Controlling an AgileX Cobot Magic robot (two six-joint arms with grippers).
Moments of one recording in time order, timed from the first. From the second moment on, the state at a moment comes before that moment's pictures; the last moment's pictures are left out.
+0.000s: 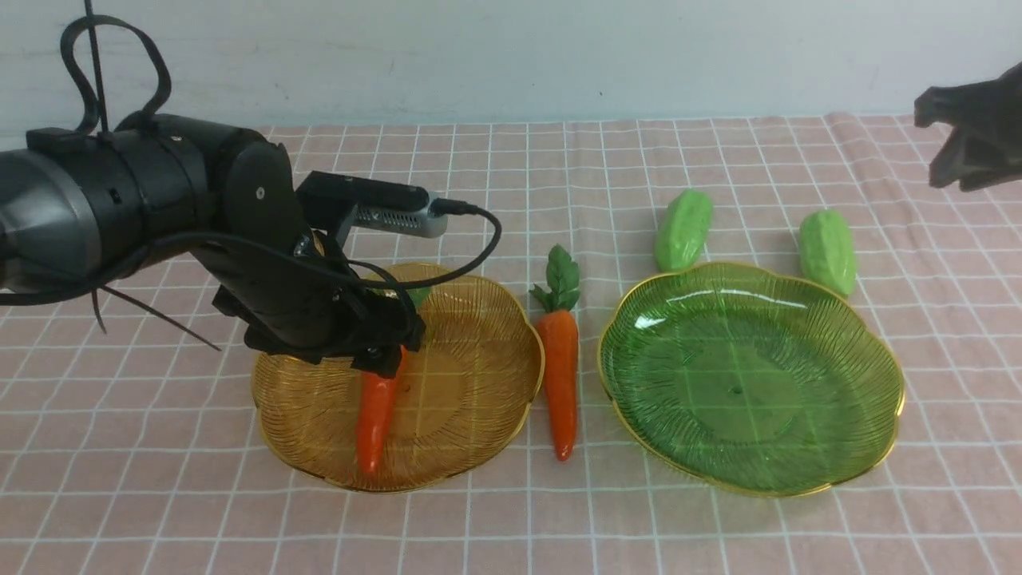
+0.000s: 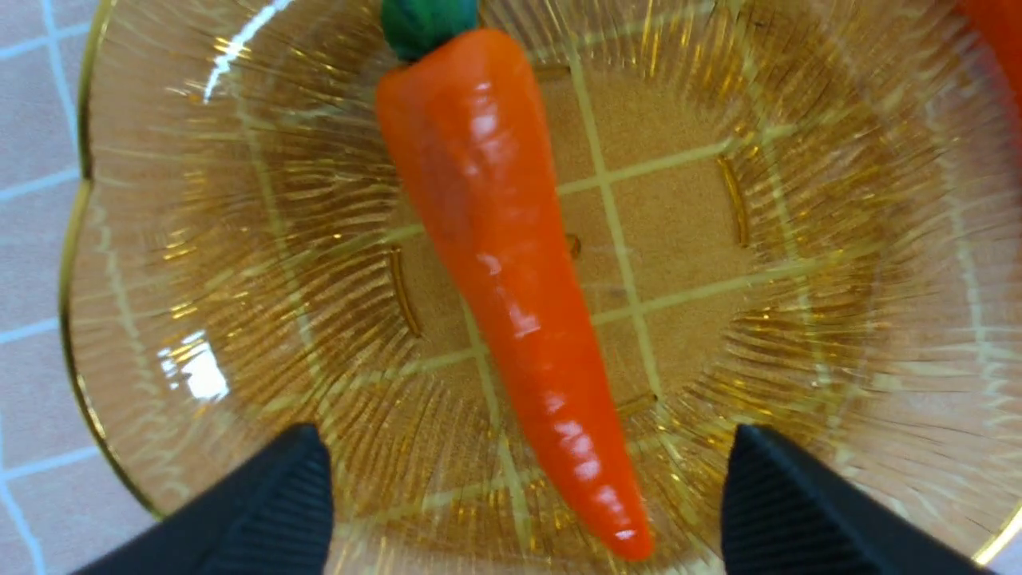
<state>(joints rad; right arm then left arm) -0.06 1.98 -1.73 0.18 0.93 0.03 -0.34 1.71 -1.23 -0.04 0.78 -0.10</state>
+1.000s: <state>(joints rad) 0.03 2.11 -2.10 0.26 1.23 0.07 -0.34 1.60 -1.23 -0.06 0.92 -0.11</state>
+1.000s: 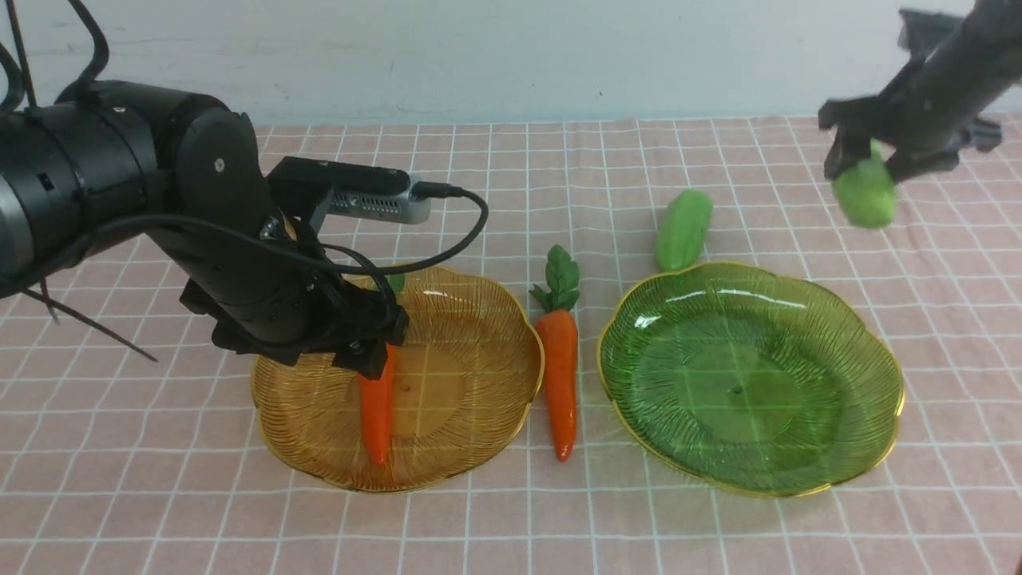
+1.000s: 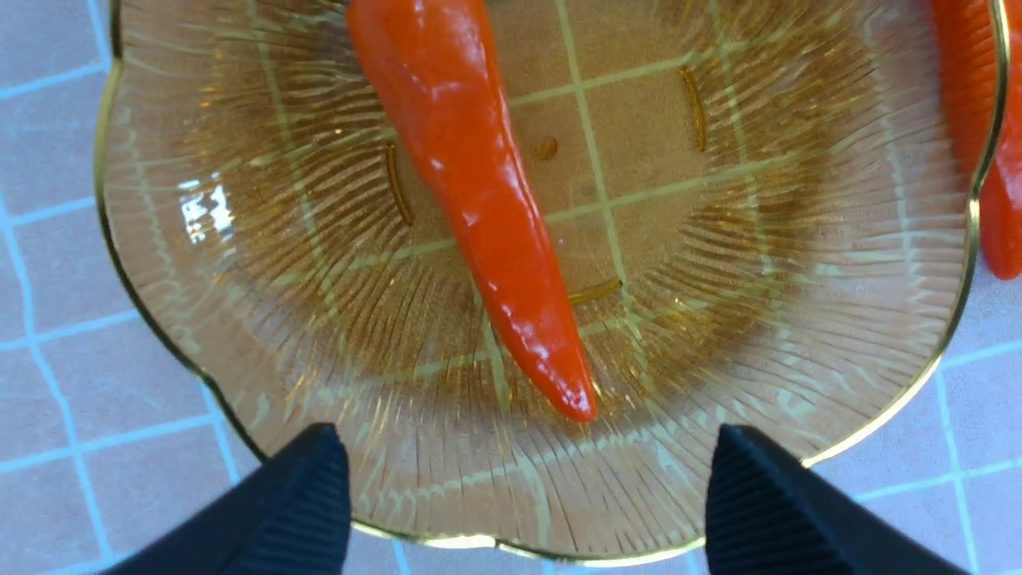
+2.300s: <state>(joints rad) 0.21 2.52 -2.31 0.22 1.03 0.17 -0.34 1.60 -1.23 -0.07 1.00 -0.06</state>
